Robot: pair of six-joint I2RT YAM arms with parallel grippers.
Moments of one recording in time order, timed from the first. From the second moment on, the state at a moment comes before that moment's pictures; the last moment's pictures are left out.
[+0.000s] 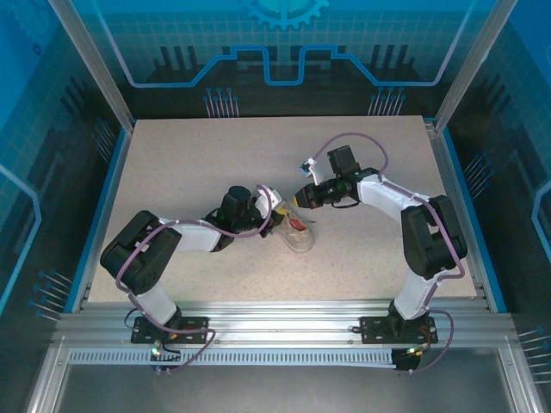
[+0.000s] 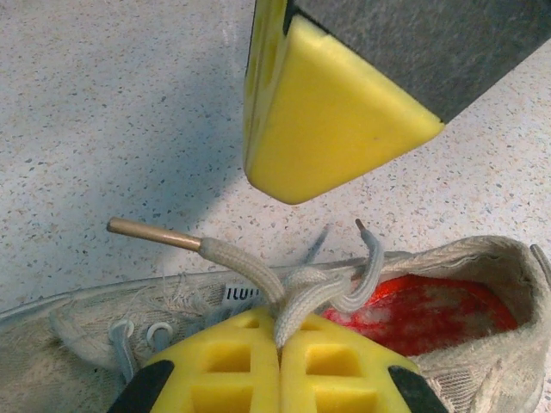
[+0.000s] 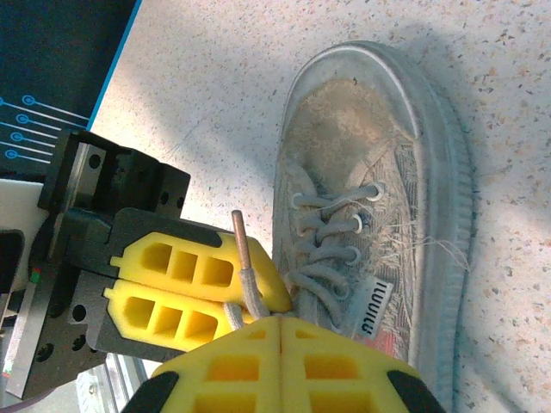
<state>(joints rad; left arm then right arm) -0.53 1.69 0.68 0.53 0.42 0.15 0.37 1.77 1.18 -0.40 -0.79 0.11</state>
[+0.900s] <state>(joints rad) -0.53 1.69 0.69 0.53 0.44 0.15 0.37 1.87 1.20 -0.45 -0.93 0.04</state>
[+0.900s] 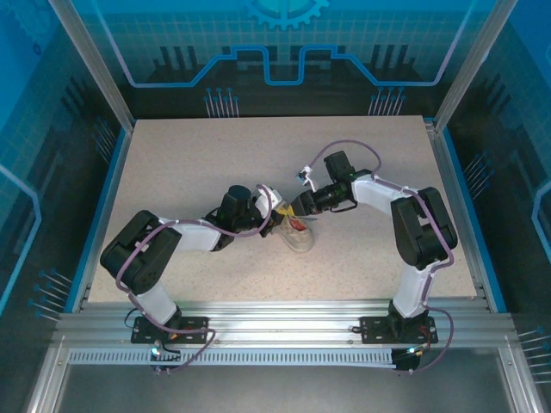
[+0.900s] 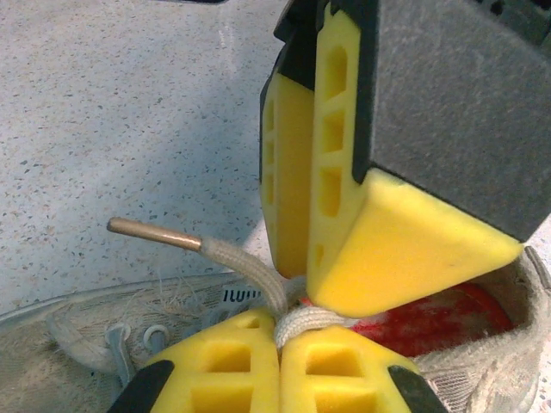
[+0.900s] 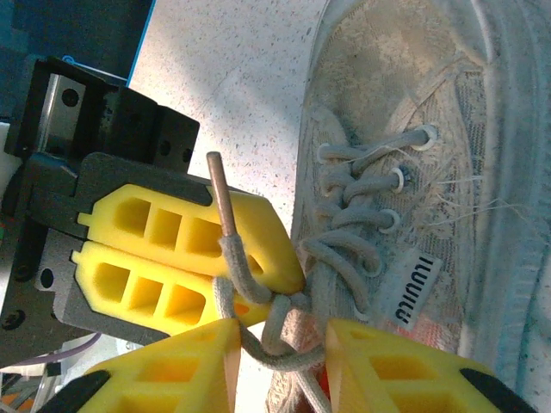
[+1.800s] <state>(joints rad) -0.53 1.70 0.69 0.51 0.44 0.16 0.35 1.77 1.19 -0.36 -0.81 0.10</state>
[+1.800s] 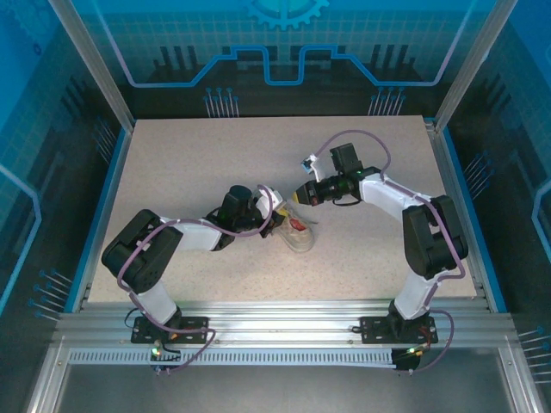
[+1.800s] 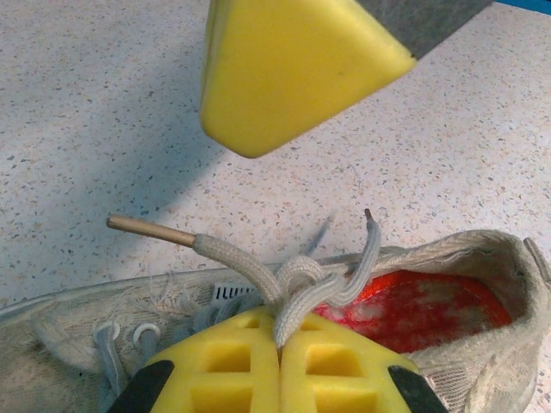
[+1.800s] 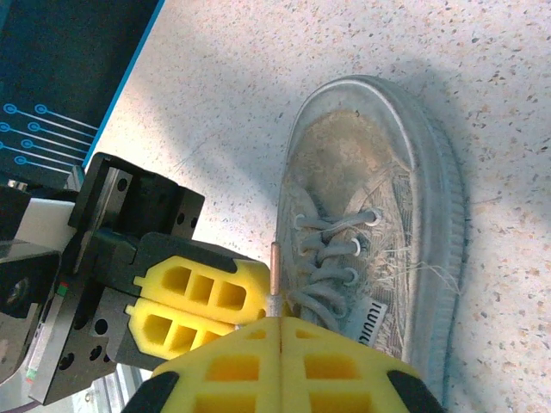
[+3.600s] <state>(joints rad) -0.54 1.70 0.70 0.48 0.45 0.17 0.39 1.90 1.27 -0.54 -0.88 0.01</state>
